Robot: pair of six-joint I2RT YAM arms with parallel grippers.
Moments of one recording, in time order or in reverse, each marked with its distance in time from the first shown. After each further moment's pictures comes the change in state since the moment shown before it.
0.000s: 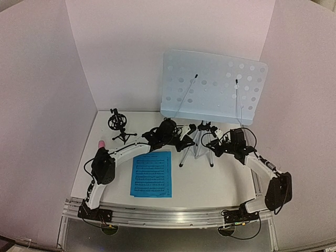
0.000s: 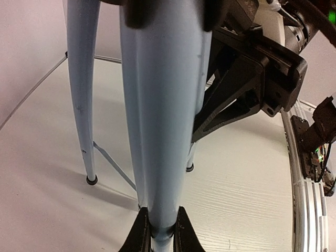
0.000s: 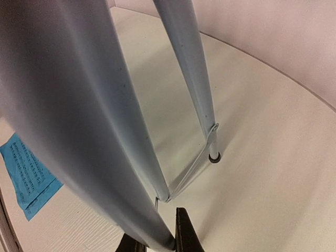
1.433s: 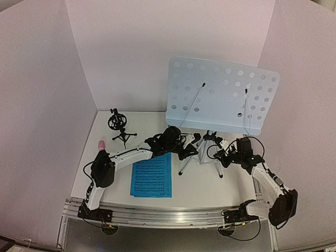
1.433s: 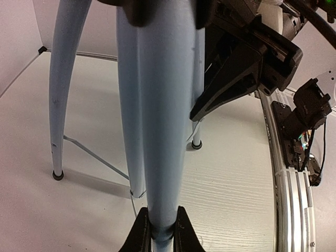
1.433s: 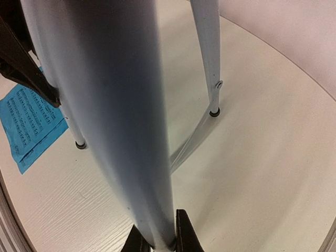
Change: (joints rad) left arm -0.077 -0.037 -0.077 -0.012 0.002 0.005; right arm -0.026 -0.236 -0.126 -0.214 0.055 -0.147
